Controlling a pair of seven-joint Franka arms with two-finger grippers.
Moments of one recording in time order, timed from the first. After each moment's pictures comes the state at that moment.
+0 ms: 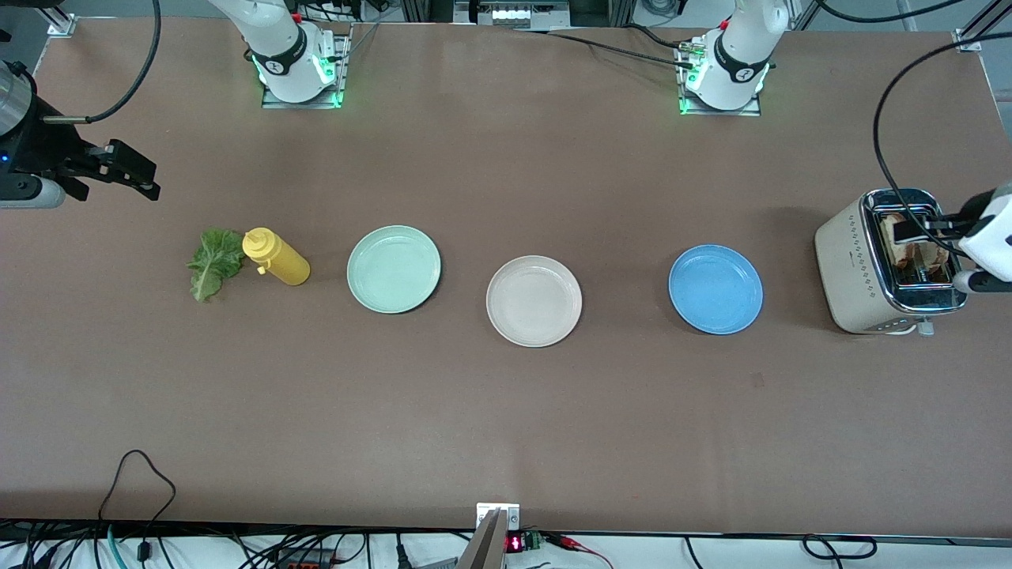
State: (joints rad) left arm 0.10 0.23 0.04 -1.57 0.20 1.59 0.13; right arm 0.03 0.01 0.04 -1.58 -0.02 1.60 0.04
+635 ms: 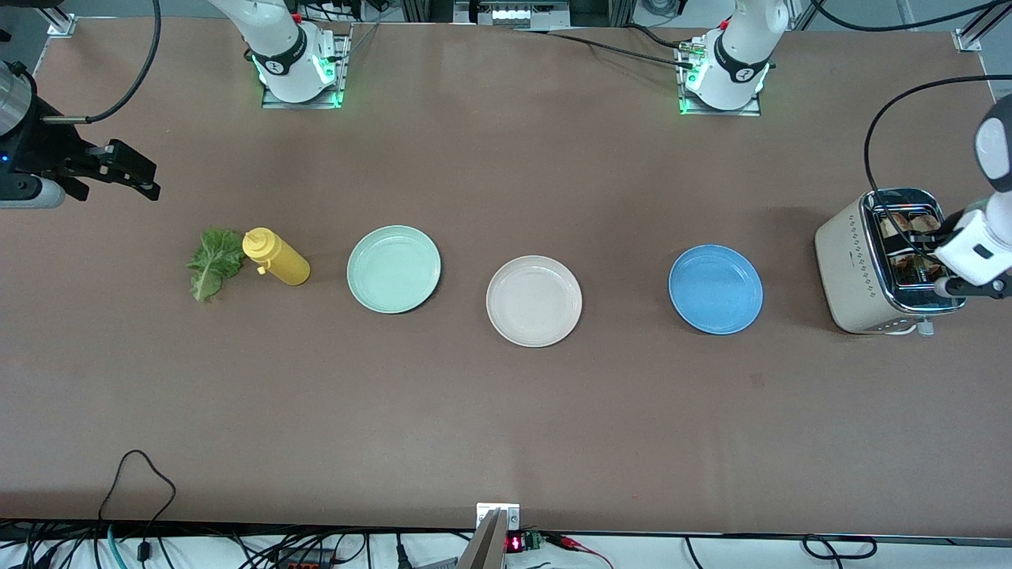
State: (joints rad) left arm 0.17 0.13 0.04 -1.93 0.22 1.95 0.14; right arm 0.03 0.01 0.04 -1.58 -0.02 1.60 0.04
